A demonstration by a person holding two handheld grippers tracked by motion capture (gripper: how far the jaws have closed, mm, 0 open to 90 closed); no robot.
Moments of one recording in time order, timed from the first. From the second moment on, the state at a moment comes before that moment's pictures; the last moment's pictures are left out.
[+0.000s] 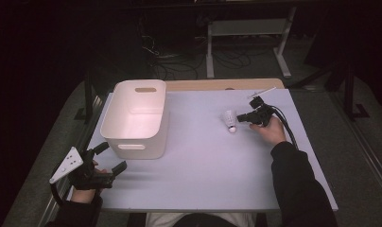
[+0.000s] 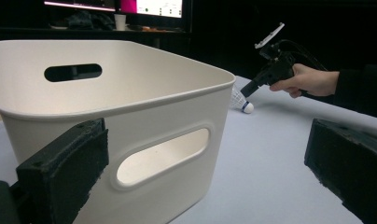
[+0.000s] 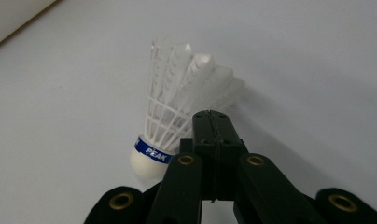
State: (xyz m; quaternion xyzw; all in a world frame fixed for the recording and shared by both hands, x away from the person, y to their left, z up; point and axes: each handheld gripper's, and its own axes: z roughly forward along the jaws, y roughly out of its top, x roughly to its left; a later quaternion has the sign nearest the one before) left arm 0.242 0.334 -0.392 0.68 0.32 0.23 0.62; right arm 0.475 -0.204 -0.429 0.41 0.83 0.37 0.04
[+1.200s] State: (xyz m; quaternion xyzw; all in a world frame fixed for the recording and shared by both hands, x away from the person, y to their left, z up) left arm 0.242 0.334 -0.392 0.68 0.32 0.23 0.62; right arm 0.475 -0.173 -0.435 0.38 0.84 0.38 0.02
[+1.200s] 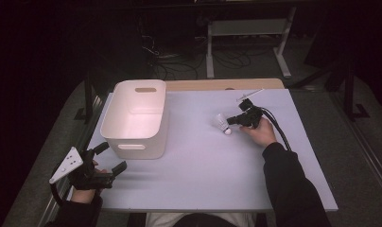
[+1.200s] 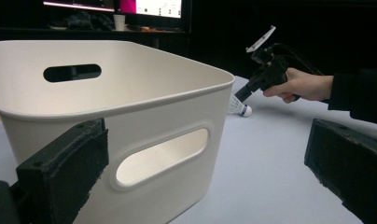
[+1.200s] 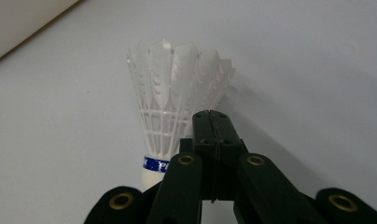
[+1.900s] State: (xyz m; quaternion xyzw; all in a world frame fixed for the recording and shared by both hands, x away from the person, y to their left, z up) left arm 0.242 0.334 -0.392 0.68 0.32 0.23 0.62; right arm 0.471 -0.171 -0.427 0.37 0.84 0.39 0.03
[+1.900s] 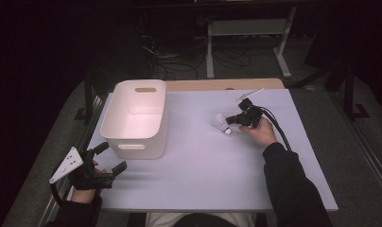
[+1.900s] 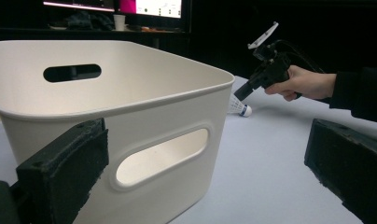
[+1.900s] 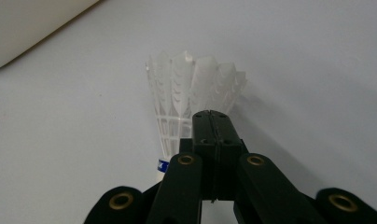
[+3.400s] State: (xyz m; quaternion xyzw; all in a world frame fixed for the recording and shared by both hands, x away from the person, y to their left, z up) left arm 0.242 0.334 -0.391 0.68 0.32 0.23 0.62; right arm 0.456 -0.163 -0.395 0.38 0.87 0.31 0.04
